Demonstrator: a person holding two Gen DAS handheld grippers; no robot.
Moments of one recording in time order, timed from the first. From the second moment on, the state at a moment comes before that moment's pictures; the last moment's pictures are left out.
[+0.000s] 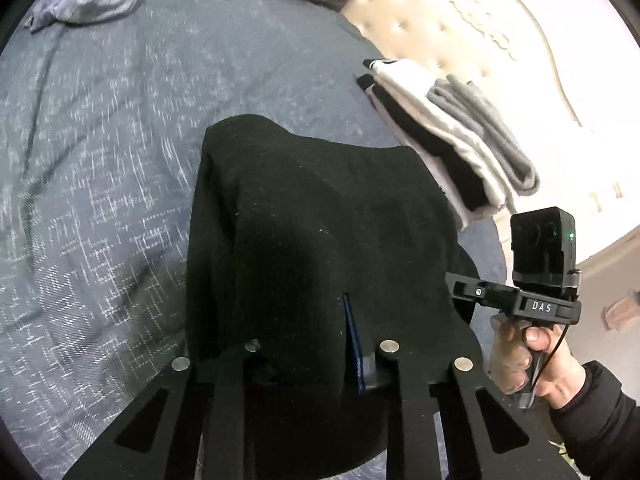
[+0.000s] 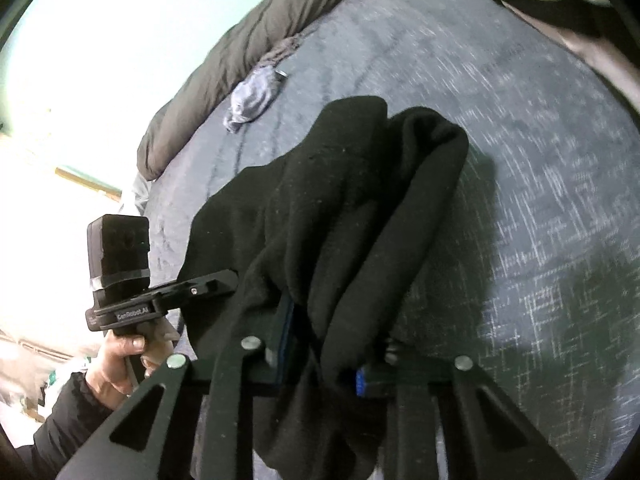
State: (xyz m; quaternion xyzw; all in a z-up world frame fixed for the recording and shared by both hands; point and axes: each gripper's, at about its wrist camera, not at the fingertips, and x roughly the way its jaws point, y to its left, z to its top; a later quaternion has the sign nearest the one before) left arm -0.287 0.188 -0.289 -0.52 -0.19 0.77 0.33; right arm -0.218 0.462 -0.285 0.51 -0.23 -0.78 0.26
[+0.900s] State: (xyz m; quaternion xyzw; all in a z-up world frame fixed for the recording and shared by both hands) left arm -0.289 0.258 -0.087 -0.42 -0.16 0.82 0.35; right arm -0.227 0.535 -0.087 0.40 -0.18 -0.84 0.31
